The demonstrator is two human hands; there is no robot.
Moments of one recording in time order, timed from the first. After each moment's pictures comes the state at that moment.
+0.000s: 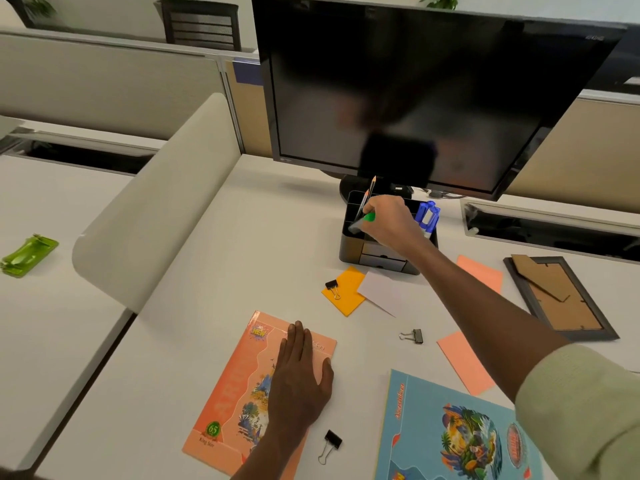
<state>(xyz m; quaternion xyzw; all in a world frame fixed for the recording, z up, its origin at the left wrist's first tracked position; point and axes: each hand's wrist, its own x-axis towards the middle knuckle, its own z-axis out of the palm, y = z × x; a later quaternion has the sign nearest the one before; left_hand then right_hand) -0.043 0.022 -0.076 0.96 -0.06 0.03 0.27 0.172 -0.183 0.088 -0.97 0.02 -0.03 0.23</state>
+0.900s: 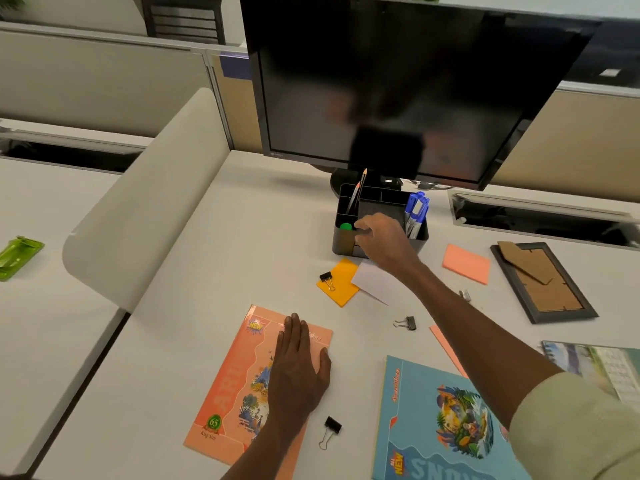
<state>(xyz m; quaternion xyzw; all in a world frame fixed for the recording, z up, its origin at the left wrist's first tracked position) -0.043 0.022 -0.079 0.96 -0.07 0.04 0.27 0.124 -0.186 0.060 -0.97 -0.02 -0.04 0.23</state>
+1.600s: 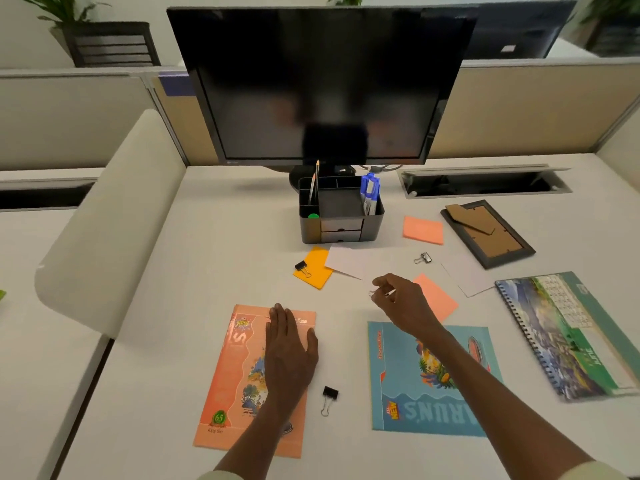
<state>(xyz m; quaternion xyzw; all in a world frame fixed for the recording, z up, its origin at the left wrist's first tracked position) -0.046 0.024 -0.066 0.96 -0.08 0.02 0.28 -0.053 -0.212 0.010 -0.88 0.18 -0.03 0.43</state>
